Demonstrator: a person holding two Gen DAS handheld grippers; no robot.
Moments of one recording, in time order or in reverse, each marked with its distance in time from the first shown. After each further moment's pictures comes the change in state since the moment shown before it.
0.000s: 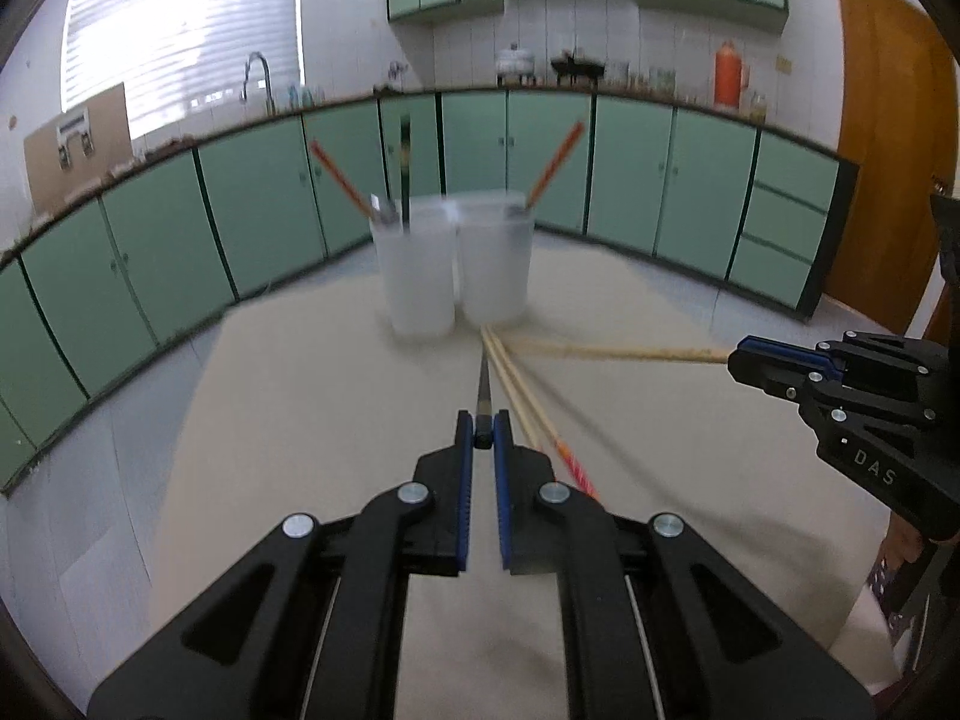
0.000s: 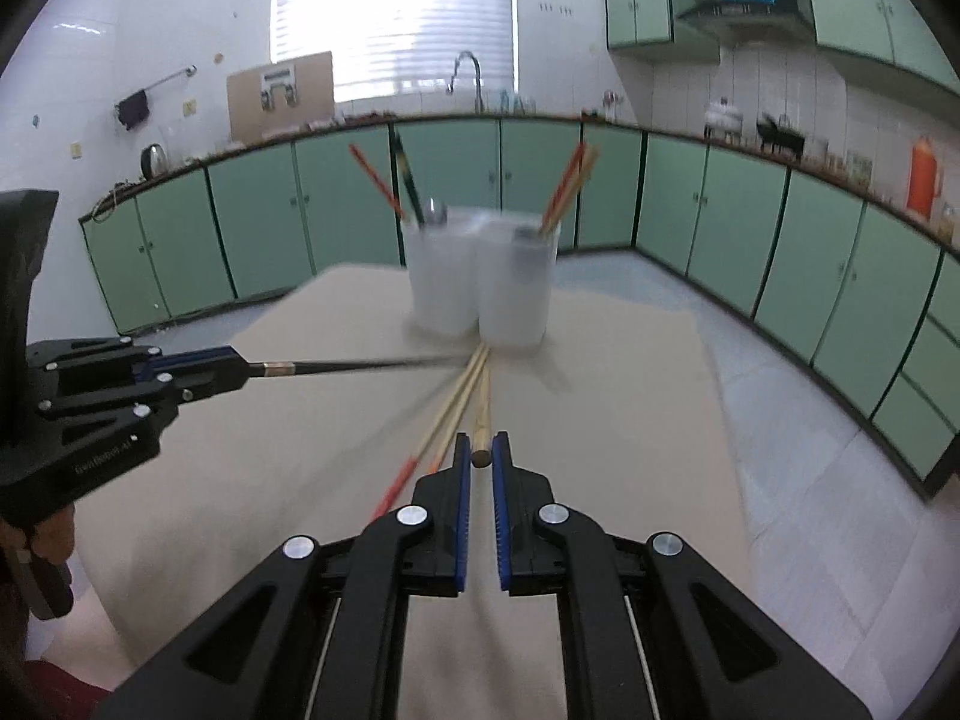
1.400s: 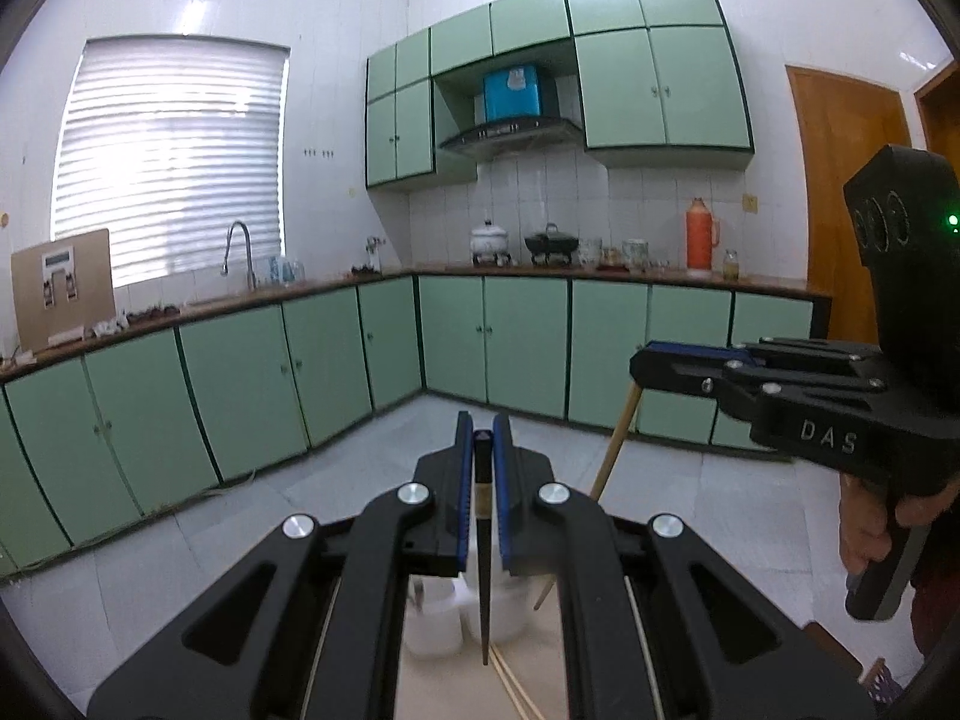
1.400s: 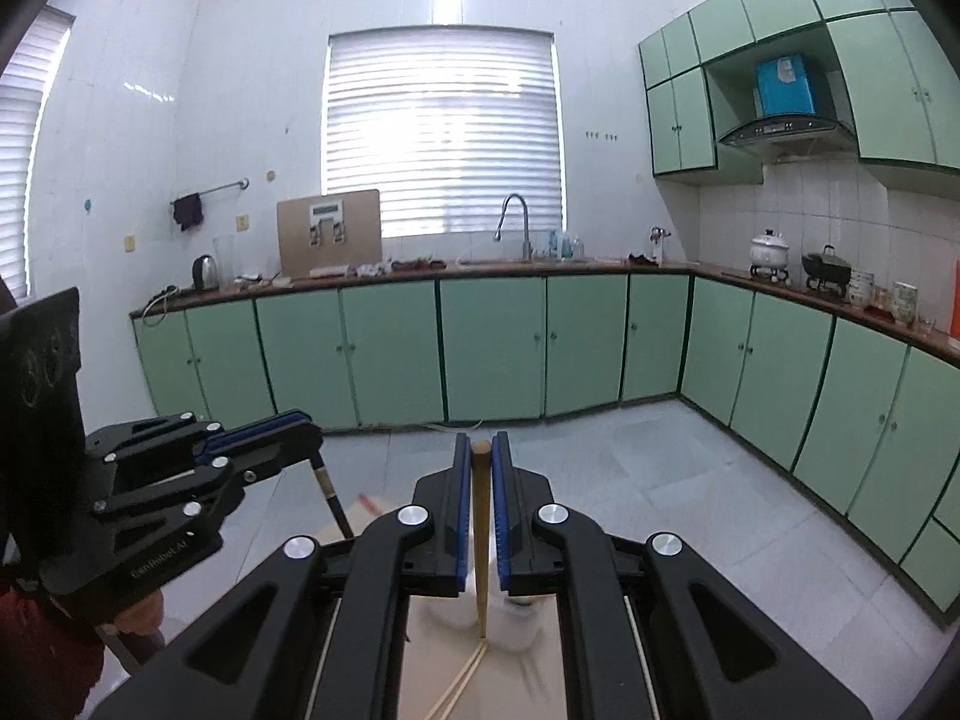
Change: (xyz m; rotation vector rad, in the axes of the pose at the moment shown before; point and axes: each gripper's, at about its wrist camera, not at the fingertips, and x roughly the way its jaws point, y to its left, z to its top) left arm -0.027 0.007 0.211 0.046 -0.392 -0.059; right arm -0.011 -0.042 0.241 -0.032 -0.266 0.133
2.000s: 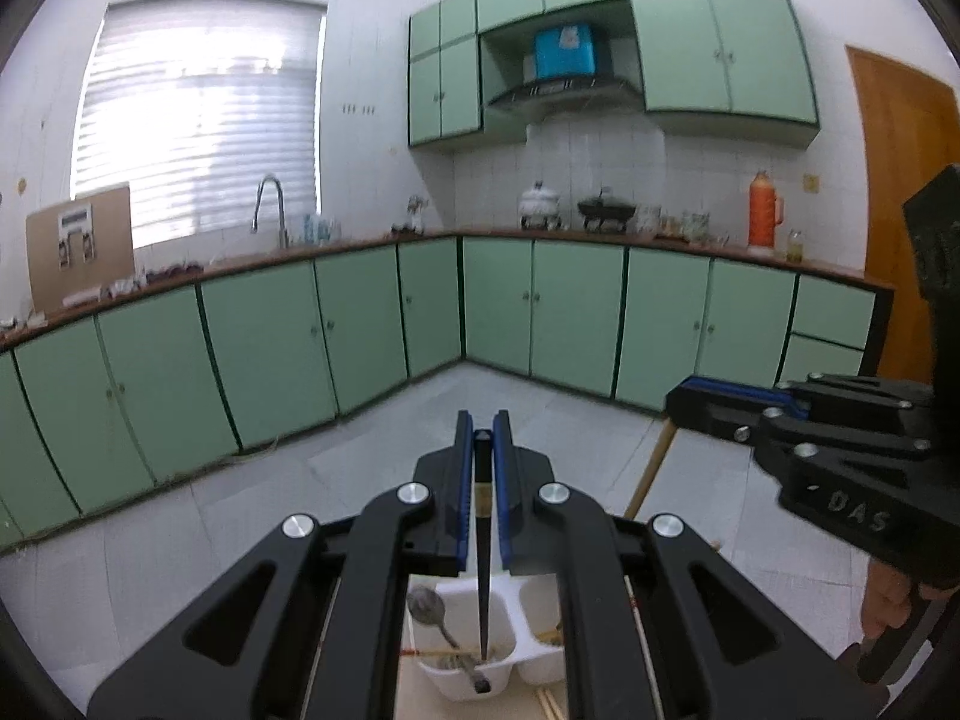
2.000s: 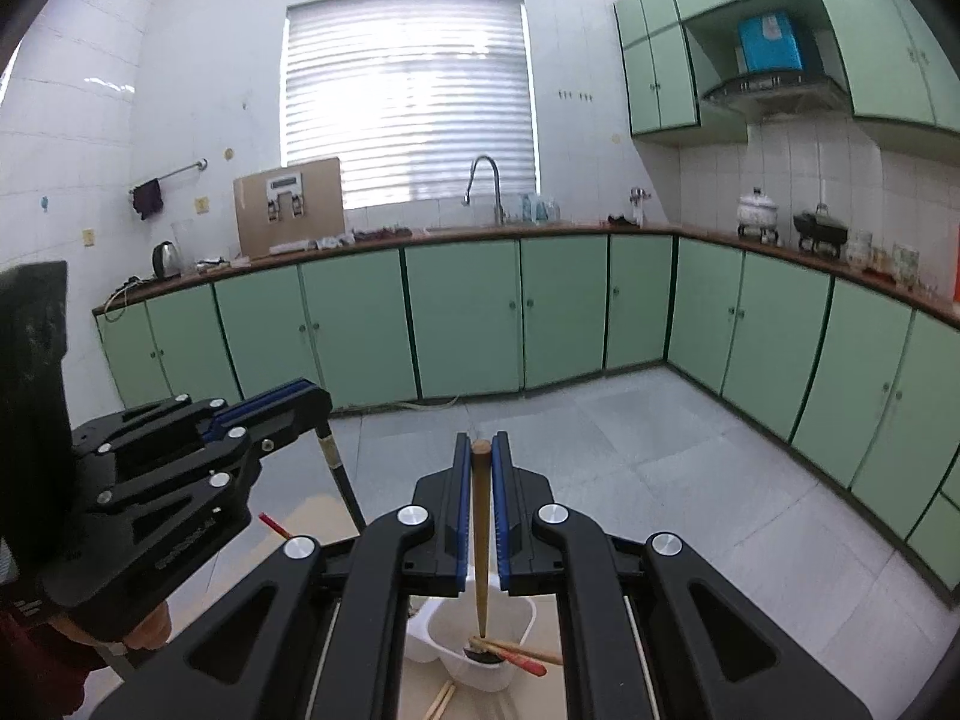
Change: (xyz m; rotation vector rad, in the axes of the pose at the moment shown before) left arm 0.118 0.040 -0.030 -0.057 0.116 0.097; right arm 0.111 -0.036 -0.039 0.053 0.102 -0.044
